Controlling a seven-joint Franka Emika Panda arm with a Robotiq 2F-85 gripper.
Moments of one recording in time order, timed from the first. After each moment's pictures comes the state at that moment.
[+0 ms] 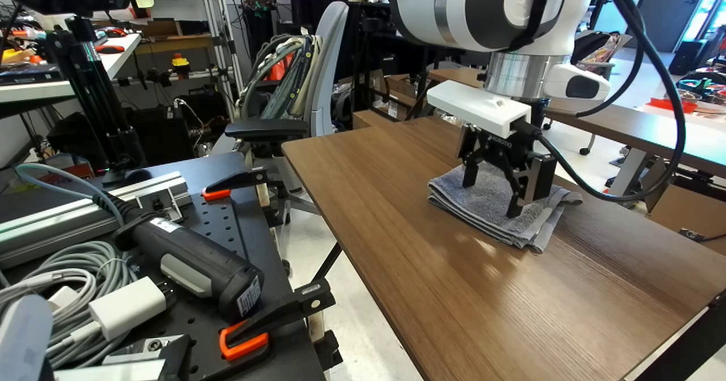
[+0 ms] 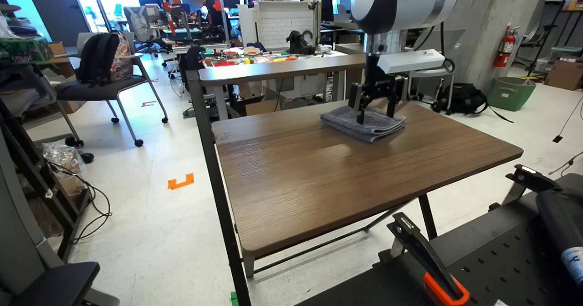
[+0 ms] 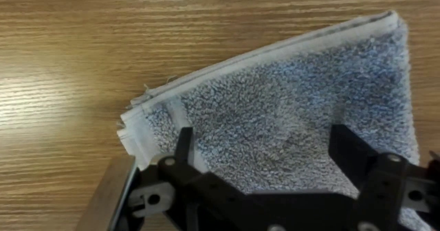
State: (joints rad) arm -0.05 0.79 -0.03 -1.71 -0.05 2.49 -0.01
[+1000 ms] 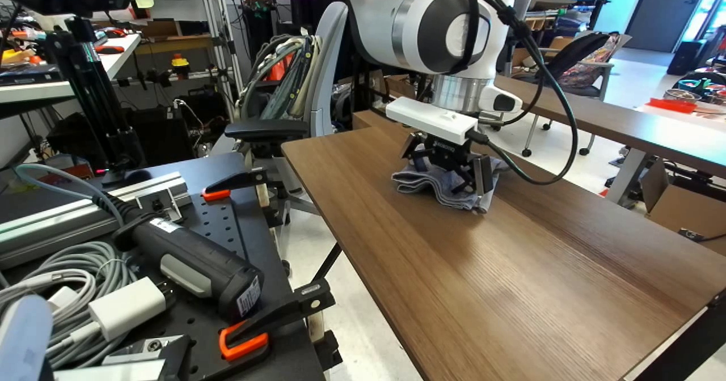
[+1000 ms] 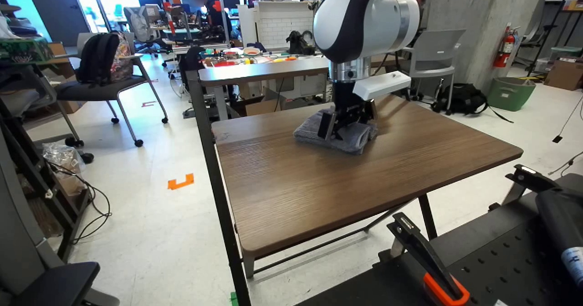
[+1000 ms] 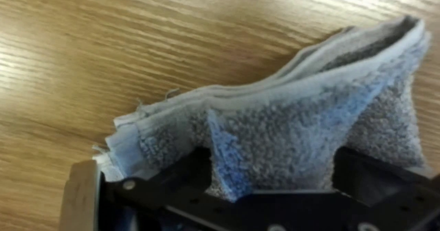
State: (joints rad) arm 0.05 0.86 0.02 -1.70 -0.11 2.47 -0.13
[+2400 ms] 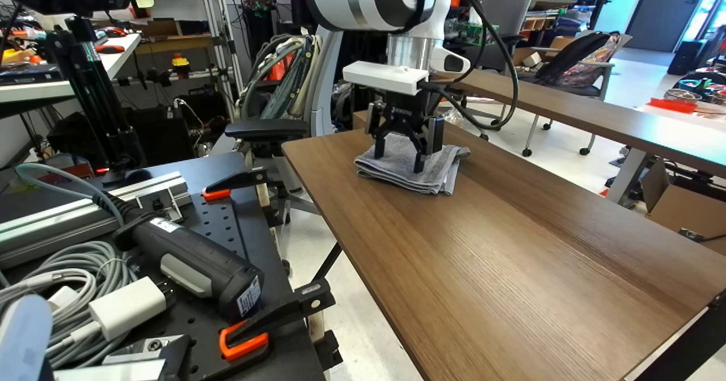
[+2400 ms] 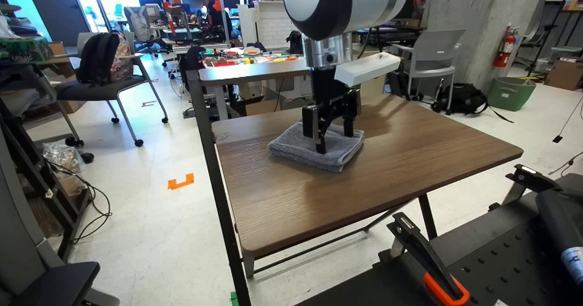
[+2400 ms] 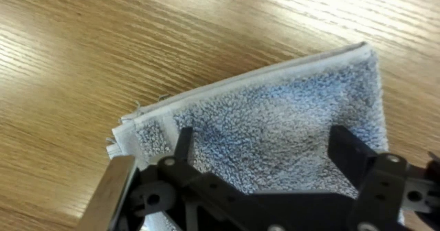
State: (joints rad) arm 0.16 0.70 0.03 -1.86 -0.17 2.43 -0.06
